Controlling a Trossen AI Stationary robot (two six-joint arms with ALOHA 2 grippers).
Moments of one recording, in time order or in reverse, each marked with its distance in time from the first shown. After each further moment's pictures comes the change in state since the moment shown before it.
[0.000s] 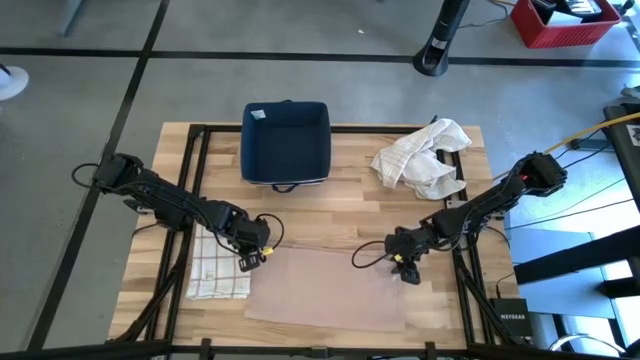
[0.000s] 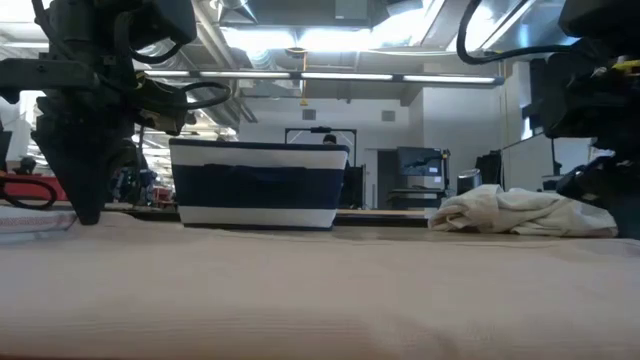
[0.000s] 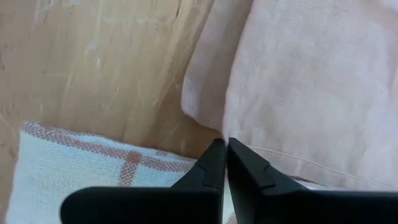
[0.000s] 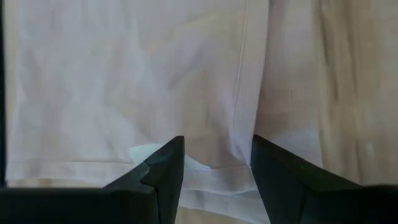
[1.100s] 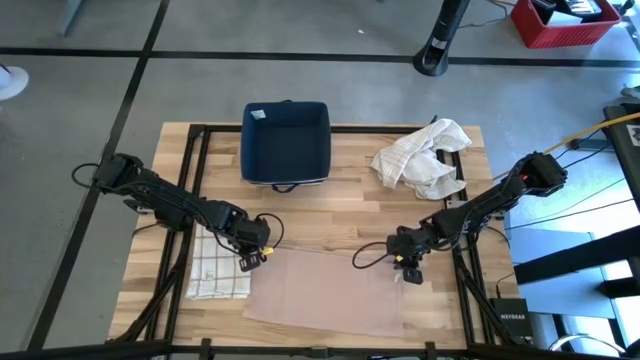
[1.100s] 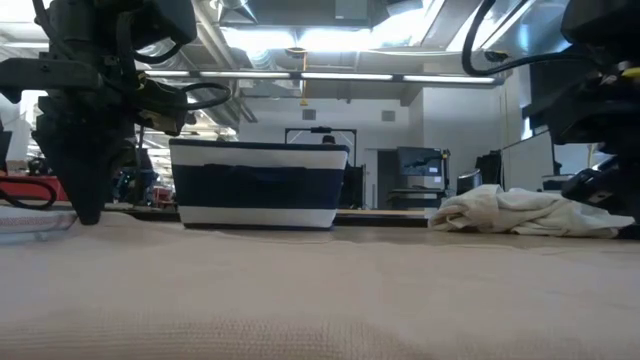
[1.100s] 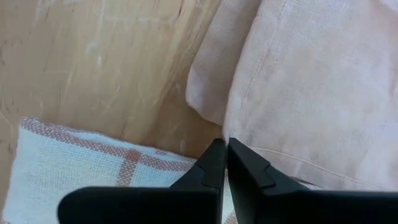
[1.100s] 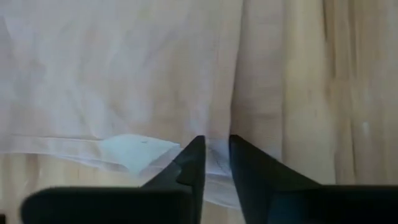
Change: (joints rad) left arm 0.000 0.000 0.000 0.001 0.000 -0.024; right arm 0.000 0.001 0.001 -0.056 -0.007 -0.029
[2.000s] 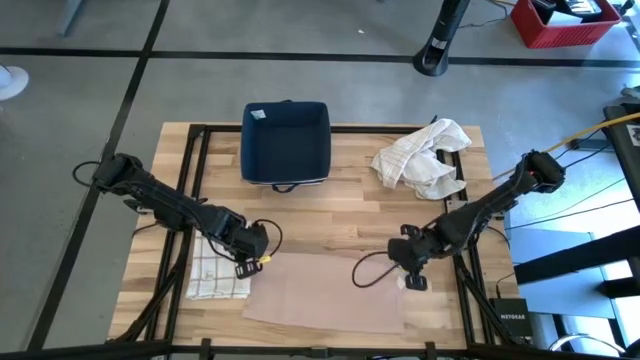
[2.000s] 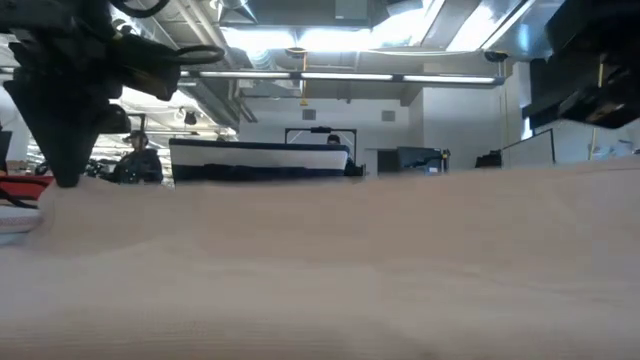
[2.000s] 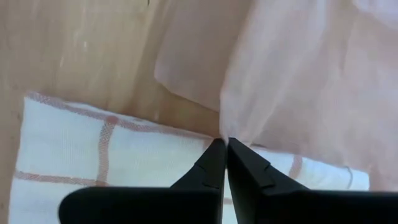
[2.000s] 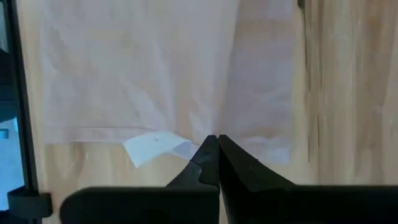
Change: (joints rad) left arm -0.102 0.000 0.142 -0.187 -0.030 -0.072; right arm 0.114 0.000 0.352 -0.482 0.124 0.054
